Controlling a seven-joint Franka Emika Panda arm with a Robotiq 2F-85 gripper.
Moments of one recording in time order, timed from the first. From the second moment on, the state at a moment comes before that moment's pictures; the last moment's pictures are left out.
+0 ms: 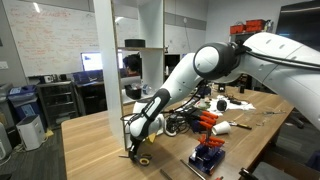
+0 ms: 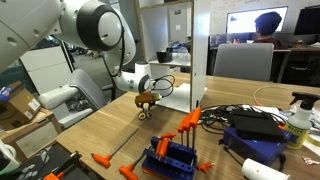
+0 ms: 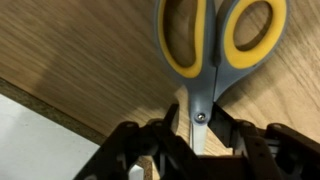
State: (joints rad) arm 0.00 1.03 0.27 -1.59 -0.21 2.75 -0.48
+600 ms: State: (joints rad) arm 0.00 1.02 0.27 -1.59 -0.21 2.75 -0.48
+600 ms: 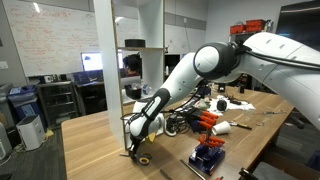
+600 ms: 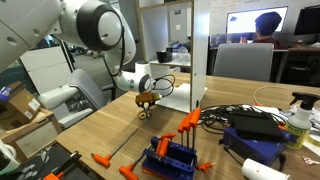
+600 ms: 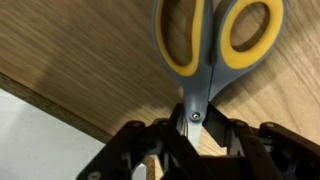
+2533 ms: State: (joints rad) arm 0.00 0.73 0.14 -1.89 -0.01 3.03 -0.08
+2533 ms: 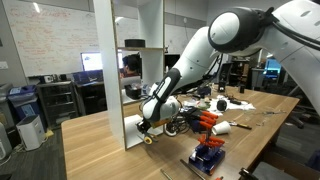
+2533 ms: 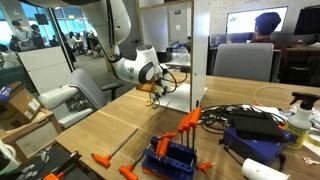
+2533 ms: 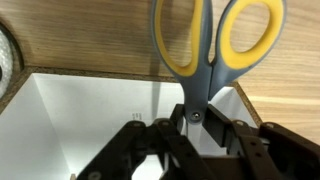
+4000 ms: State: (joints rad) arm 0.49 1.04 -0.39 -1.60 0.23 3.13 0.42
